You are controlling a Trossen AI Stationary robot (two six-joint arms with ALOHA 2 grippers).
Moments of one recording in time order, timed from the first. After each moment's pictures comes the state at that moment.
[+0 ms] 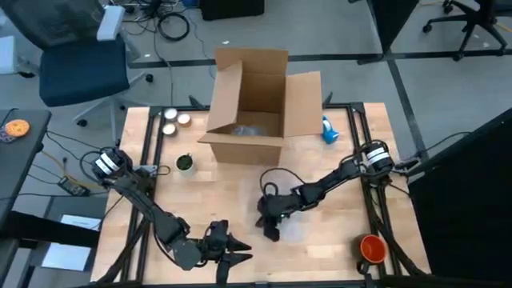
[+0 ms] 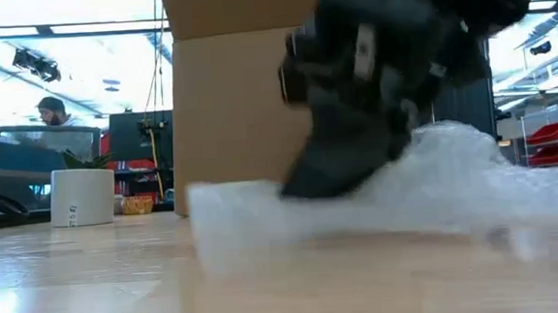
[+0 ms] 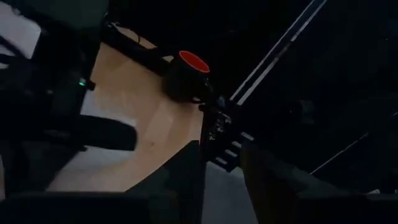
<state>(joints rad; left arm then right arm) -0.80 1.71 1.04 0.46 -0.73 -0.76 0.32 1.94 0.99 0.39 -0.03 0.57</state>
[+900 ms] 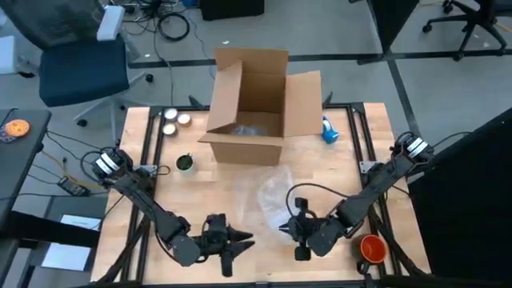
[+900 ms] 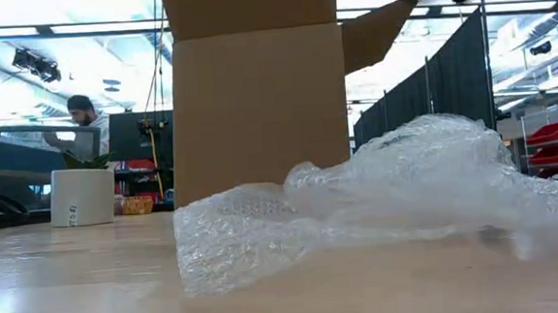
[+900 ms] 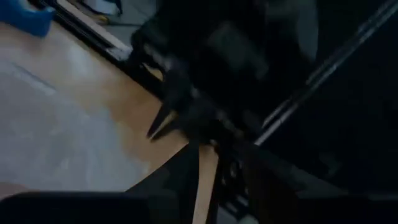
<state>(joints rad) -0.78 1.71 1.04 0.58 -0.92 -0.76 0.69 1.64 1.11 -0.30 0.62 0.52</state>
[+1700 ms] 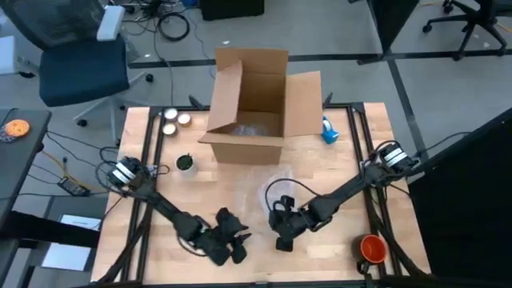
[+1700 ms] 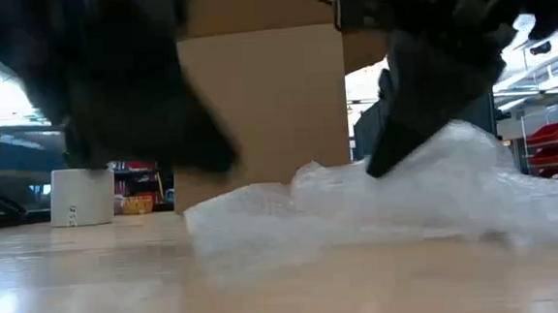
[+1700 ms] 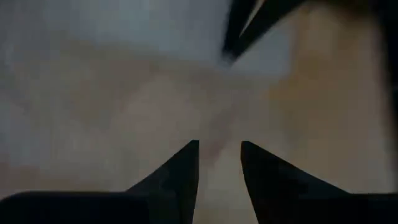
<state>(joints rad) -0.65 1.94 1.04 0.01 -0.62 -1.01 0.51 1.85 1.13 -0.29 0.34 0.62</state>
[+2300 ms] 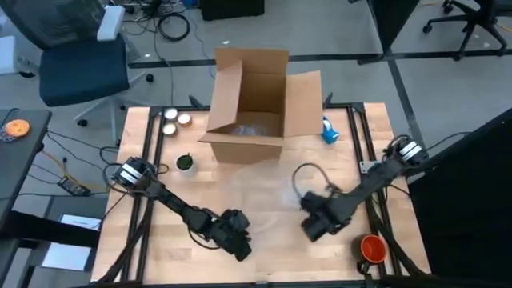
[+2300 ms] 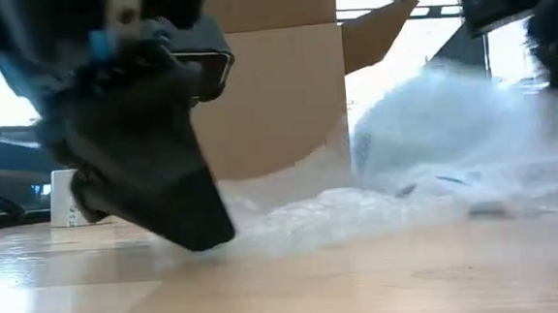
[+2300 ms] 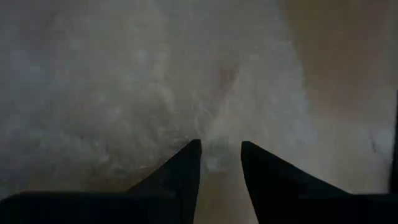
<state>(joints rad) -0.58 1.97 1.05 -0.04 -0.27 -1.08 0.69 1.66 1.14 -1.21 0.37 1.43</state>
